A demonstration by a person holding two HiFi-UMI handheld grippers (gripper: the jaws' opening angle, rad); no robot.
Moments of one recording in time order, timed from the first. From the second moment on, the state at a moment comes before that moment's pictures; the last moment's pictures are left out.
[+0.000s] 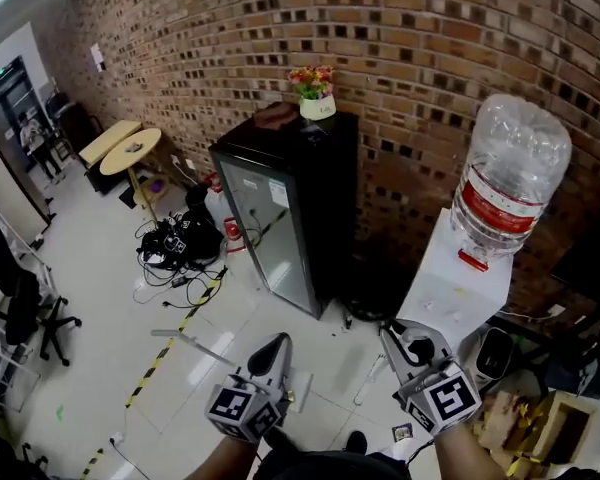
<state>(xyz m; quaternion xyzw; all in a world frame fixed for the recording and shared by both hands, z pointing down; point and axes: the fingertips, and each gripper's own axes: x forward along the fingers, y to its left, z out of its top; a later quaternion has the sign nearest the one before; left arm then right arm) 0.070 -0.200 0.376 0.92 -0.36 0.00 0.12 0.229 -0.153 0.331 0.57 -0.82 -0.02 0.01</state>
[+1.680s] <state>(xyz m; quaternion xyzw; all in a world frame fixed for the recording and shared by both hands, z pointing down) 0.131 -0.112 0.315 0.99 -0.10 0.03 0.07 0.279 0.072 0.253 0.81 -0.59 -0.03 -0.01</state>
